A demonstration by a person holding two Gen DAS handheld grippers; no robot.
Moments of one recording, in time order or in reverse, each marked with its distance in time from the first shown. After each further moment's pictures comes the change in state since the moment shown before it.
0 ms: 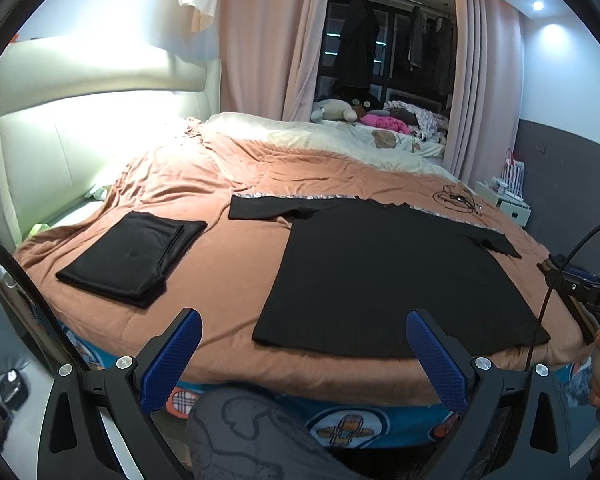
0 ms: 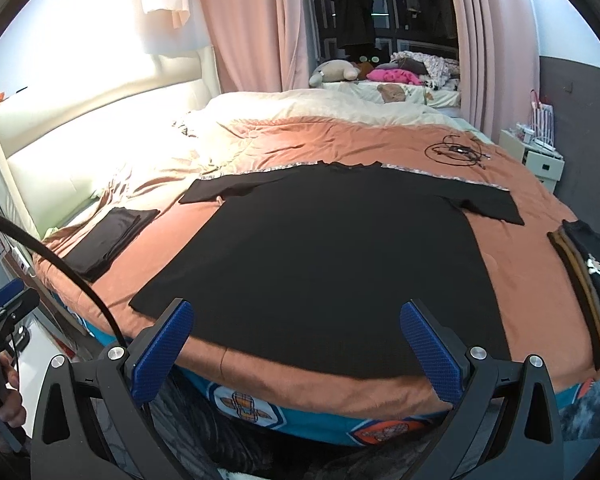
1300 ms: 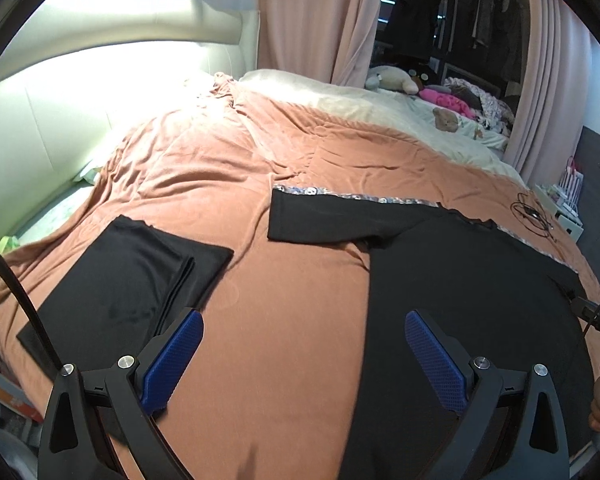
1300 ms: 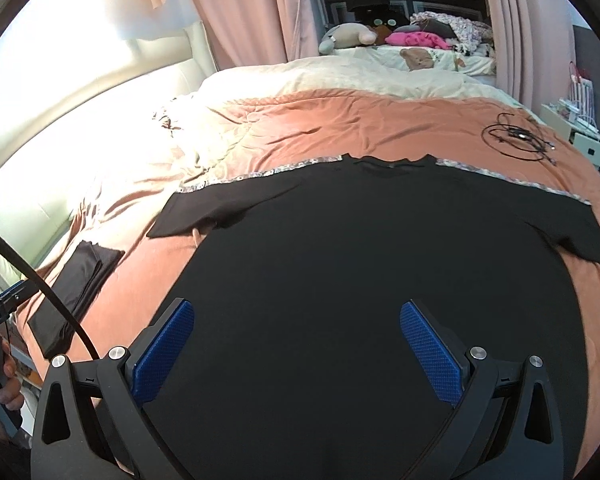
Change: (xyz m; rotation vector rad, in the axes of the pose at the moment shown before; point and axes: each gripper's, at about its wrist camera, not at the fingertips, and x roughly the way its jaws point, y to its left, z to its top) left arm 0.214 0.096 0.118 -0.096 0.159 0.110; right arm 0.220 -0.009 0.124 0.056 0.105 0.074
